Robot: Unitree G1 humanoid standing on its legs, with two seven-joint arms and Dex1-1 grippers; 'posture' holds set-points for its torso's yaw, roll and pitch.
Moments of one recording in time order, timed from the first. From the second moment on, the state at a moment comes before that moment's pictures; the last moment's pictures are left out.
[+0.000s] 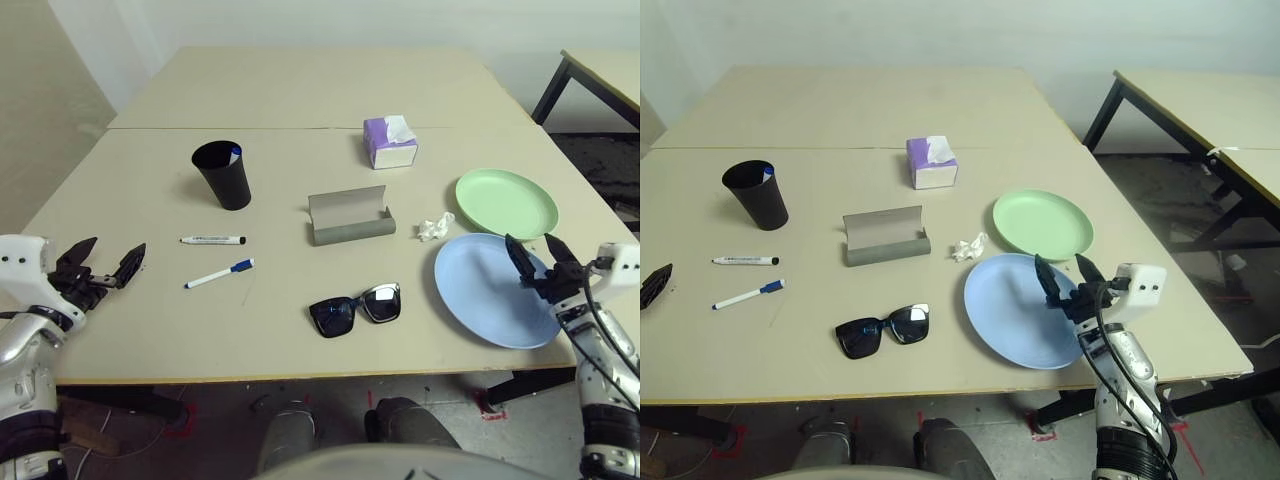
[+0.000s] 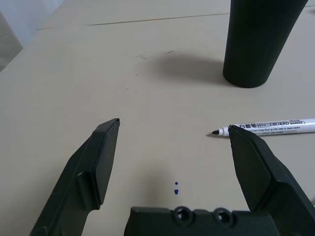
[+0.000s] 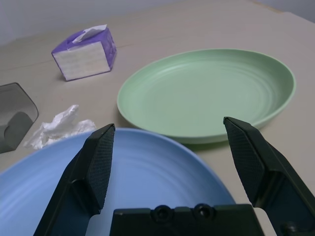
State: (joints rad) left arm 0.00 0.73 0.56 0.41 -0.40 -0.01 -0.69; right arm -0.01 -0.33 -0.40 0.20 0.43 -0.06 0.56
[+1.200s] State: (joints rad) left arm -0.04 0.72 0.55 0.56 -0.45 -0.10 -0.89; right arm 0.00 -0.43 -0.43 0.21 0.45 -0.05 0.58
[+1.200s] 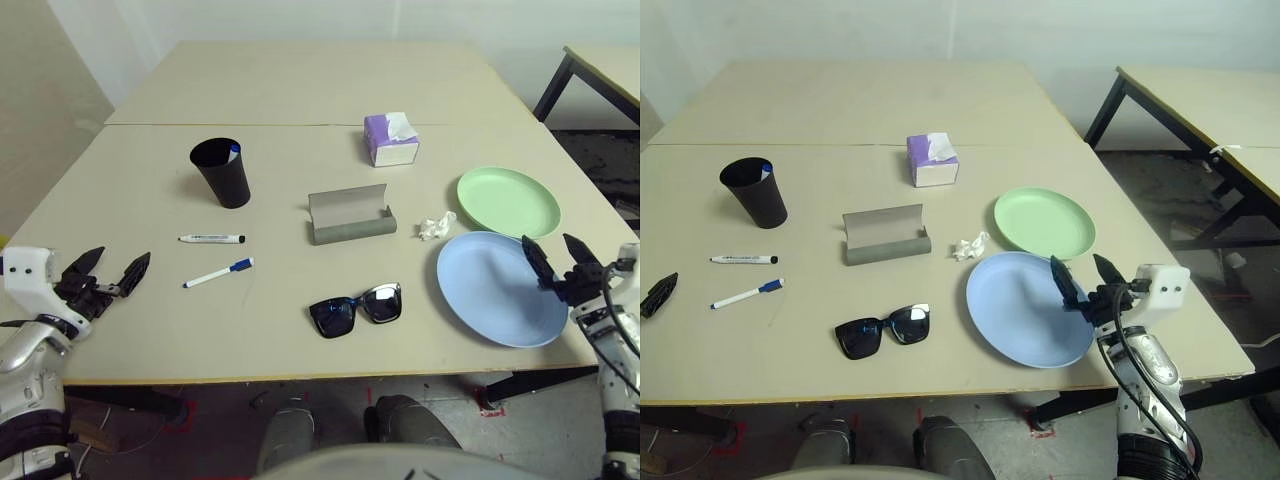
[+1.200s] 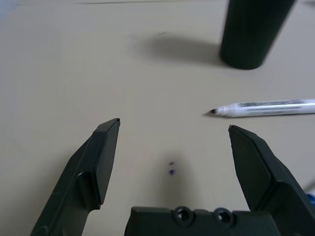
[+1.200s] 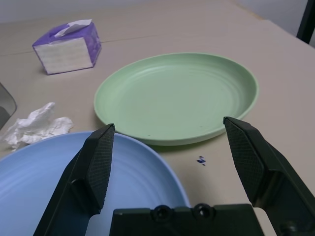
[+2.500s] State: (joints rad) left arm -0.36 0.80 0.20 0.48 -0.47 -0.14 -1.60; right arm 0.31 -0.65 -0.58 -0.31 0.56 0.40 0.48
